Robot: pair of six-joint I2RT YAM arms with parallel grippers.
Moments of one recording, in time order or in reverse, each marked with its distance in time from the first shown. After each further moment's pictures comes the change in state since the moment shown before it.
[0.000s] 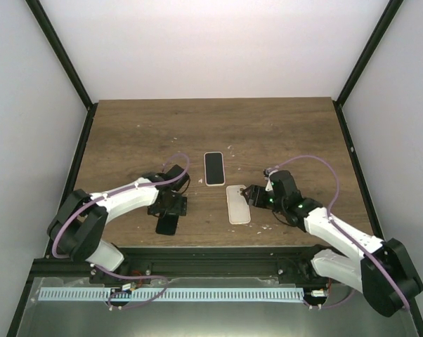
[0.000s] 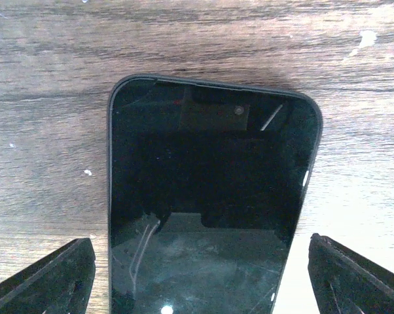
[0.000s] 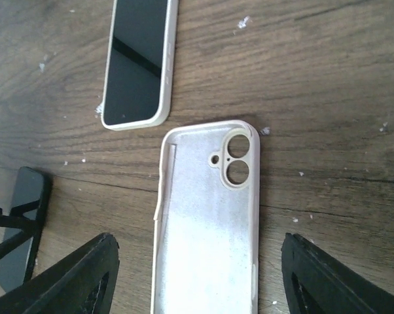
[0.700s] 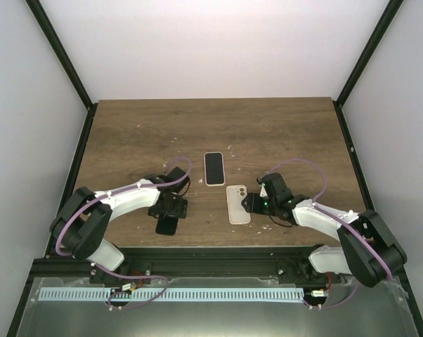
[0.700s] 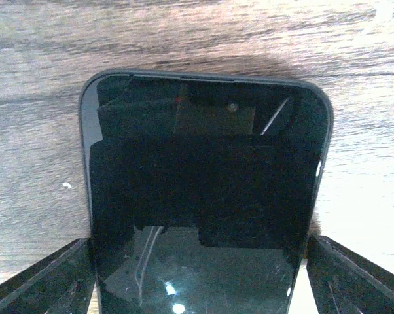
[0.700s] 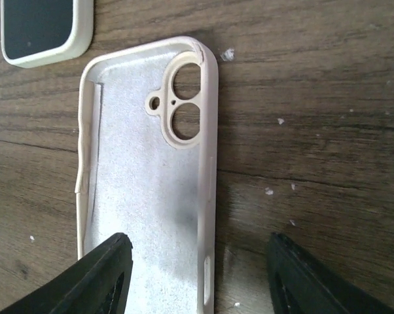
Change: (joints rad) left arm 0.000 0.029 -0.029 0.038 0.003 0.056; right arm 0.000 0.228 -0.006 0.036 -0.042 -0.048
